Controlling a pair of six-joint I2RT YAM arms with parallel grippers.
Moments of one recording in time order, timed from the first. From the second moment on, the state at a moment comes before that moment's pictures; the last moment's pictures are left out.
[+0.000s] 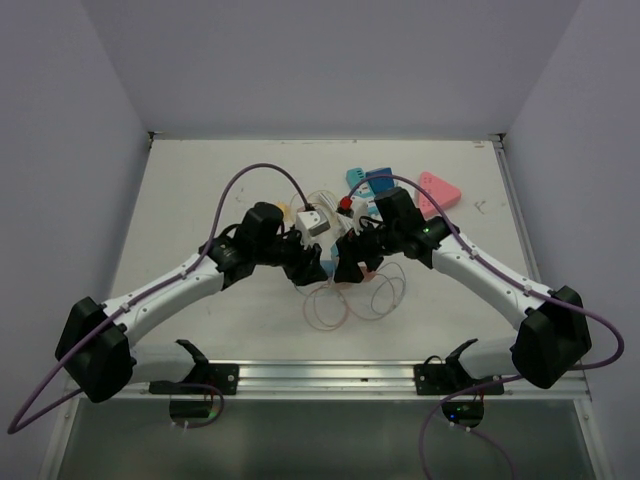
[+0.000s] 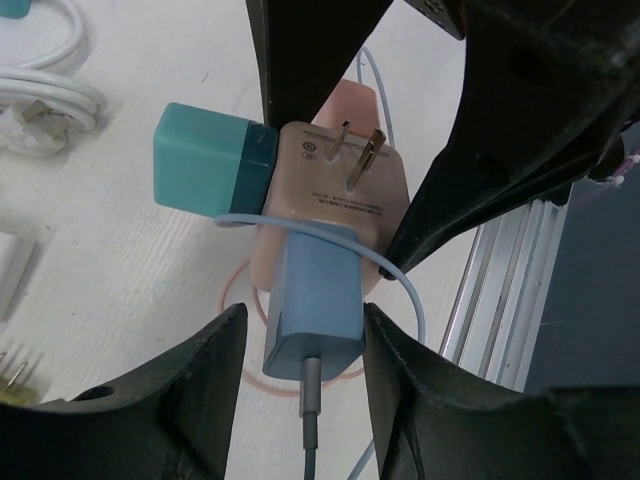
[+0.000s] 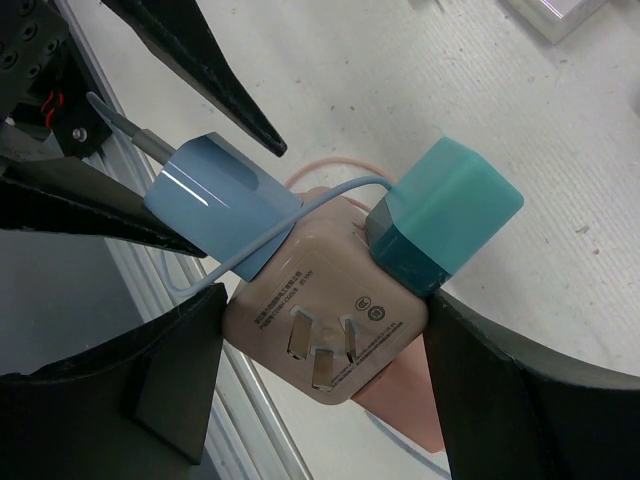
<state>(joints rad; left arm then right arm) -0.69 1.25 0.88 -0.26 0.53 0.00 0.61 1.36 1.05 -0.55 -0.54 -0.01</state>
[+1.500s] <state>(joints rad) -0.58 1.05 0.82 -0.25 0.52 0.07 0.58 1.57 0.99 -0.58 -0.19 0.02</state>
